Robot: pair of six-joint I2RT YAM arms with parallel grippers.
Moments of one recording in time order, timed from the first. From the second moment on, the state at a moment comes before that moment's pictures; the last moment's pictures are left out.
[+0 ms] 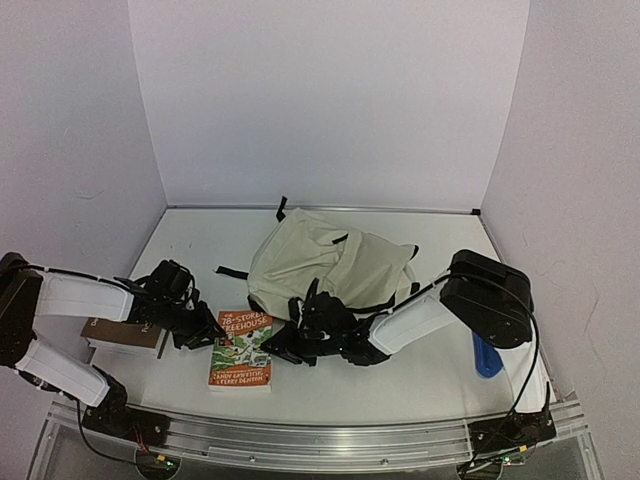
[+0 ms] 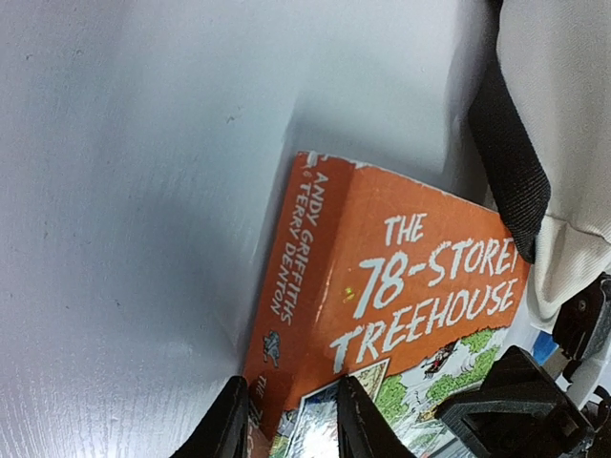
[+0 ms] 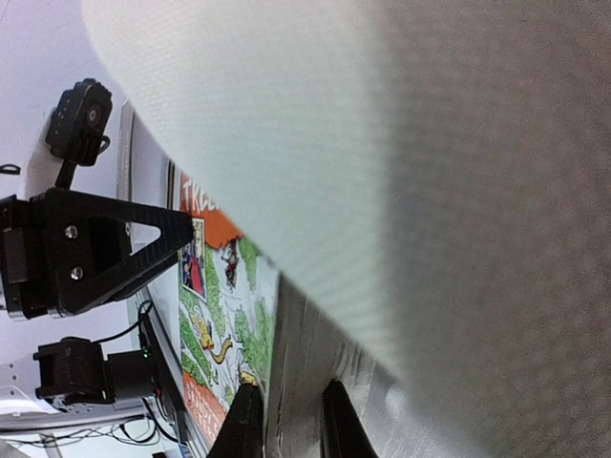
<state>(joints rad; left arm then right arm) -0.51 1.36 0.52 -0.19 0.32 -0.95 1.11 2.19 1.16 0.51 -0.22 1.19</state>
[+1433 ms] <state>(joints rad) -0.50 0.89 0.74 -0.25 0.71 -0.80 1.13 1.59 1.05 0.39 0.00 0.88</state>
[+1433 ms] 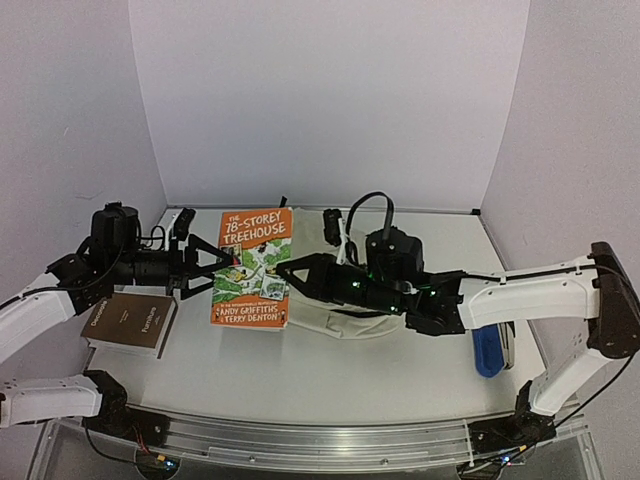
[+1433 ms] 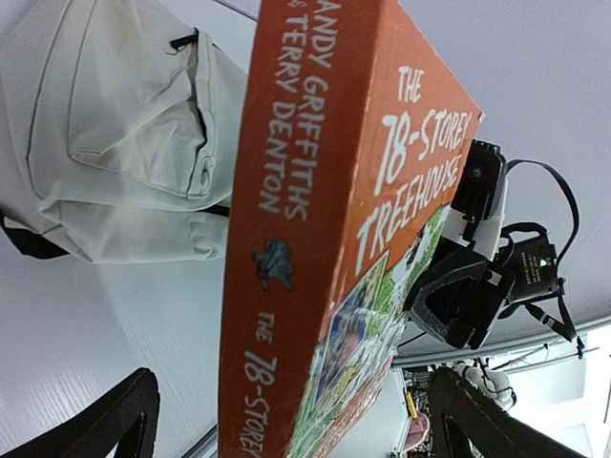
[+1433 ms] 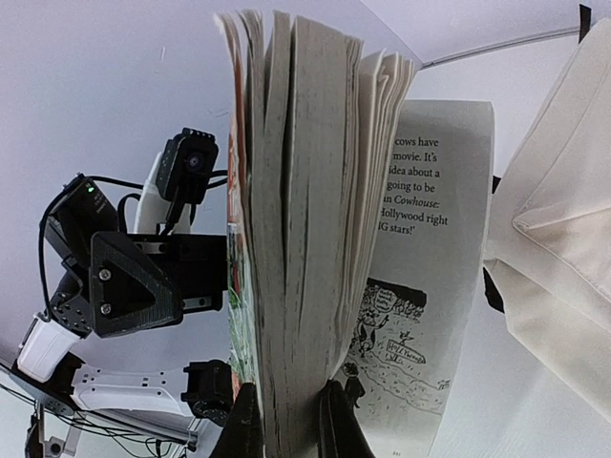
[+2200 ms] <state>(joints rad) -0.50 0.97 0.69 -0.01 0.82 -0.86 1.12 1.57 0.92 0.55 0.01 0.98</state>
